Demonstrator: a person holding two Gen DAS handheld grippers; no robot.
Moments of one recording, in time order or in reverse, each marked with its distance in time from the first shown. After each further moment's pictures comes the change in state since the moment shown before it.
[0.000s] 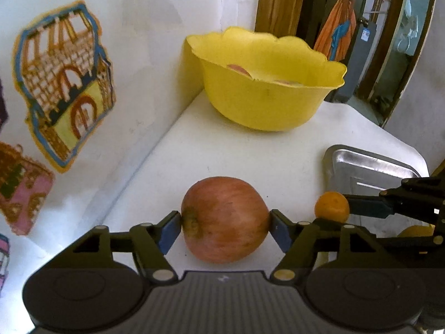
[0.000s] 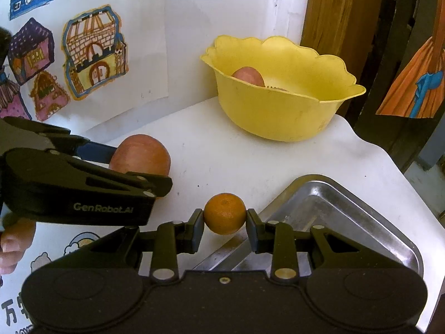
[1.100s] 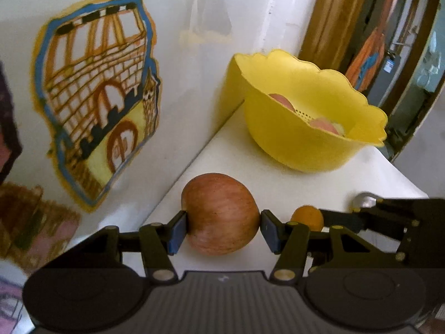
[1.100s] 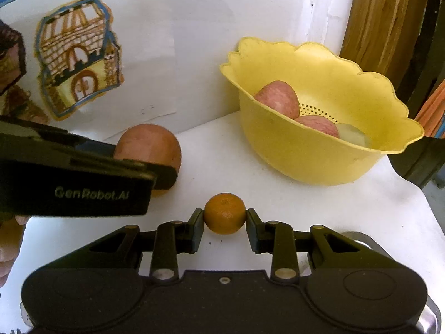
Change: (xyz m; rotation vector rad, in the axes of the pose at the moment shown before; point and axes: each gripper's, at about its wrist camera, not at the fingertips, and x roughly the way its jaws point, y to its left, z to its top) left arm 0.010 0.042 0.030 -0.133 -0.046 0.012; right arm 0.066 -0.001 0.054 -0.058 0.011 0.053
